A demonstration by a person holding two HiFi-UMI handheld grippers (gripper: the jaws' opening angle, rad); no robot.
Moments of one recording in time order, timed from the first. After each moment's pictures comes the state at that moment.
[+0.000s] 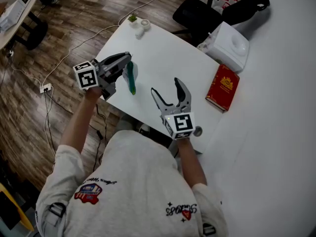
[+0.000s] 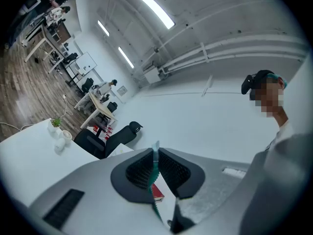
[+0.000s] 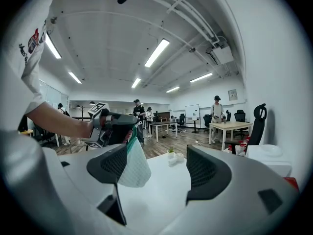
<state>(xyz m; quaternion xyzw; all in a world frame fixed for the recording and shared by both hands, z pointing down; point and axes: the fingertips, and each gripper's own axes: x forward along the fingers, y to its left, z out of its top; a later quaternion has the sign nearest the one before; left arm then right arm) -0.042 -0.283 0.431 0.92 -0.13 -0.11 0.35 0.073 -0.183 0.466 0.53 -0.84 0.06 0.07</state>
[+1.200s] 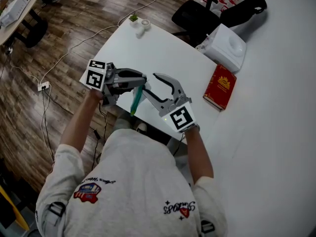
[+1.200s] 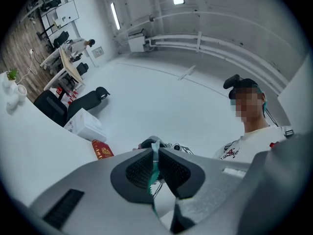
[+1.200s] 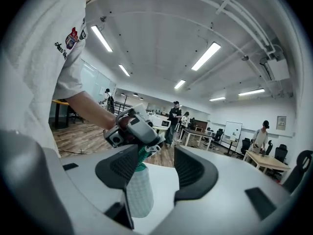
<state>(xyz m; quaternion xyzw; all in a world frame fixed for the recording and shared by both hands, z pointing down) 0.003 -0.162 0.412 0.91 0.13 -0.04 0.39 -0.001 -0.152 0.422 0.33 -0.93 -0.07 0.14</state>
